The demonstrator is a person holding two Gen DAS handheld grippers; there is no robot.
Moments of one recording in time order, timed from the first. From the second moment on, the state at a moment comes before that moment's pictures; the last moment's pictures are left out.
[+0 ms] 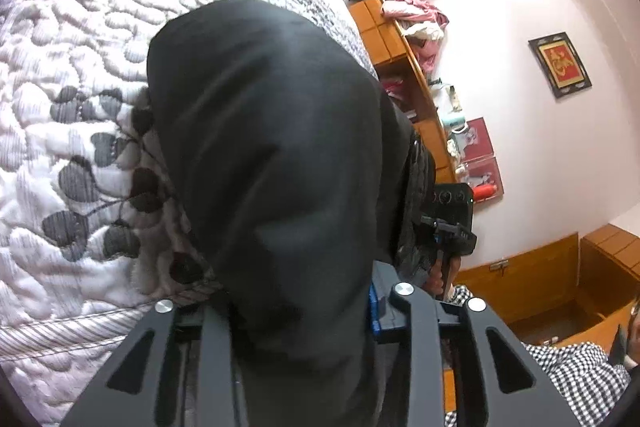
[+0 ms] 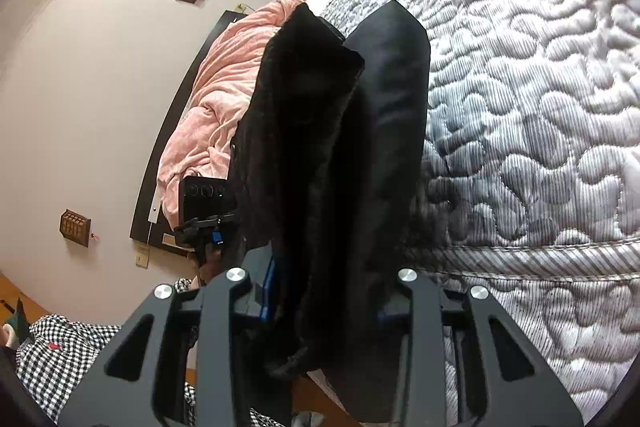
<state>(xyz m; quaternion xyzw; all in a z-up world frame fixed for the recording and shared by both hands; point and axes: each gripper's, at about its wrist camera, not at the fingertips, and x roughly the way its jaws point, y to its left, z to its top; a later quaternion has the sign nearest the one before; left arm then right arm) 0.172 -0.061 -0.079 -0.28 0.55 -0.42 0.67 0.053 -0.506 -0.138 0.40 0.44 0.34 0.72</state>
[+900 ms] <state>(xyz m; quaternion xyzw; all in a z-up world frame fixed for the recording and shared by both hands) 0.312 -0.079 -0.051 -0.28 0.51 -0.36 0.72 0.215 -0.530 -0.115 0.39 0.45 0.31 0.74</state>
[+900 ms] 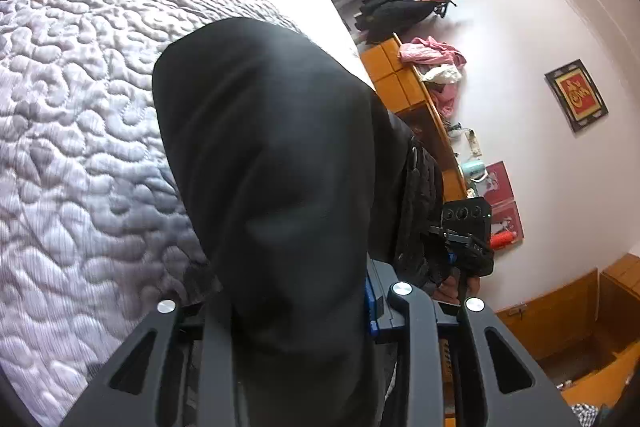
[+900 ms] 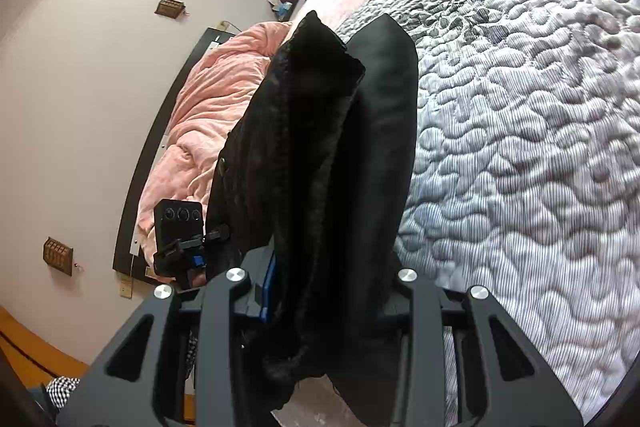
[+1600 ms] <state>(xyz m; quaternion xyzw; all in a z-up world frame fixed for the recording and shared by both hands) 0.324 -0.076 -0.074 -0.26 0.52 -0.32 0.74 0.224 -0.553 -0.172 0.46 0.45 0.29 0.71</state>
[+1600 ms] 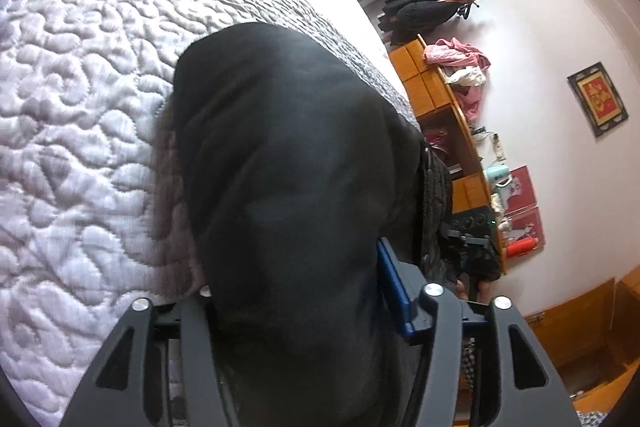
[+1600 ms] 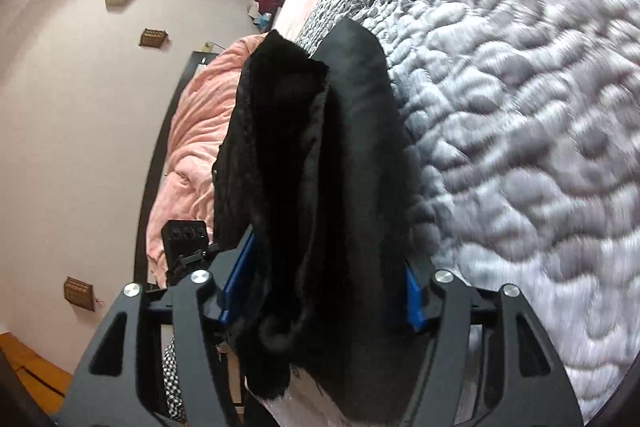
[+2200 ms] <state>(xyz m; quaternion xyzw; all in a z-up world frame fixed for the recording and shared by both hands) 0.203 -0.009 -0.058 -0.20 0.48 -0.12 0.84 0.108 -0.561 -0.163 0.35 0.49 0.22 0.77</state>
